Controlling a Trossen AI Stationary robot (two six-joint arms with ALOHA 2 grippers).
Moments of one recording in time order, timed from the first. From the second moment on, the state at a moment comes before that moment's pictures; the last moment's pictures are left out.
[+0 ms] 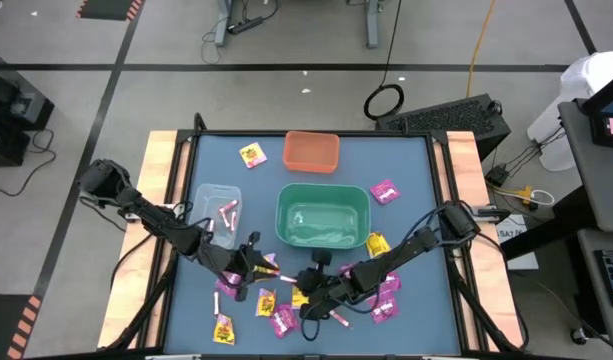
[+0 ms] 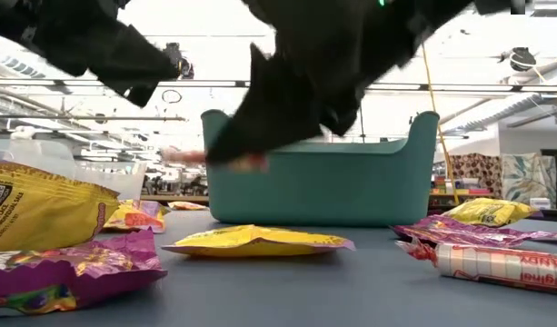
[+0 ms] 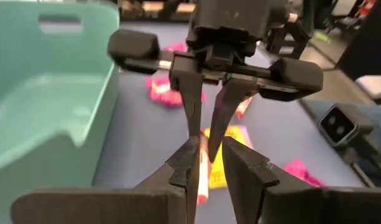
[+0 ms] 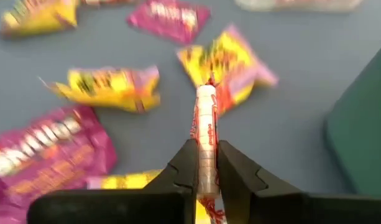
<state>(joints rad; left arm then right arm) -0.55 1.40 0.49 0.55 -0.31 -0.22 0.48 2.10 1.35 -0.03 0.54 0.47</state>
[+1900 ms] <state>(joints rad) -0.60 1.55 0.55 0.64 -0.42 -0.07 0.50 2.01 1.35 0.03 0.62 0.36</state>
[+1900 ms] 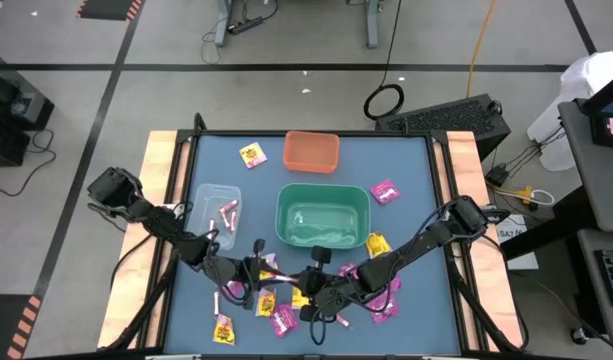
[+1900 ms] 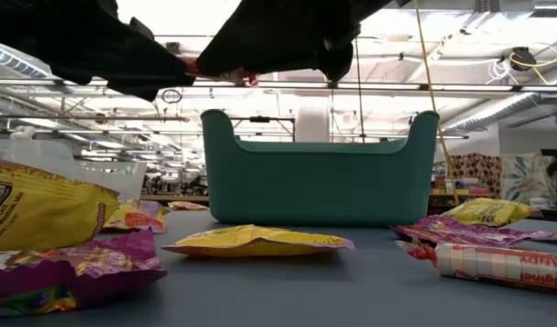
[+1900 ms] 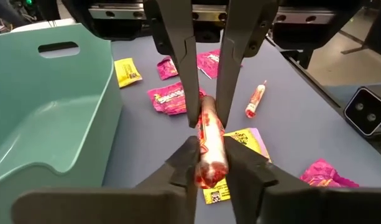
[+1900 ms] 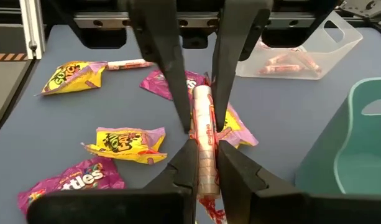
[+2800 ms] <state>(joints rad) -0.60 1.16 0.55 0.56 -0.42 0.09 0.61 1.79 1.35 -0.15 0.69 0.33</state>
